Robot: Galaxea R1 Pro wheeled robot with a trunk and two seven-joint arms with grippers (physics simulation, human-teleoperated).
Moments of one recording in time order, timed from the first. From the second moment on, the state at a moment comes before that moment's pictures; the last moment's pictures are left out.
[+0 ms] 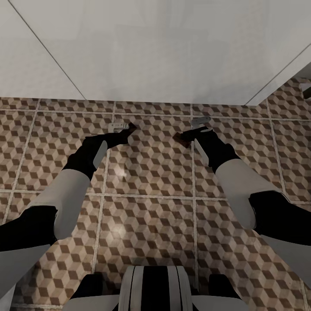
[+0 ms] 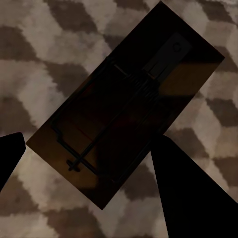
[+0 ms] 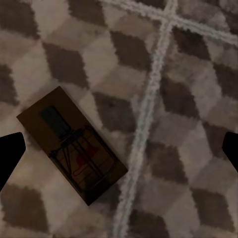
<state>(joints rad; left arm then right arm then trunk) -1.36 -0.06 0.02 -0.62 0.04 0.44 -0.19 -1.46 0.09 0.14 -0.47 0.13 0.41 -0.05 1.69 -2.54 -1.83</state>
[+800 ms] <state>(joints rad) -1.36 -0.06 0.02 -0.62 0.04 0.44 -0.19 -1.46 0.09 0.14 -0.47 0.13 0.40 -0.05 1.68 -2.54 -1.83</state>
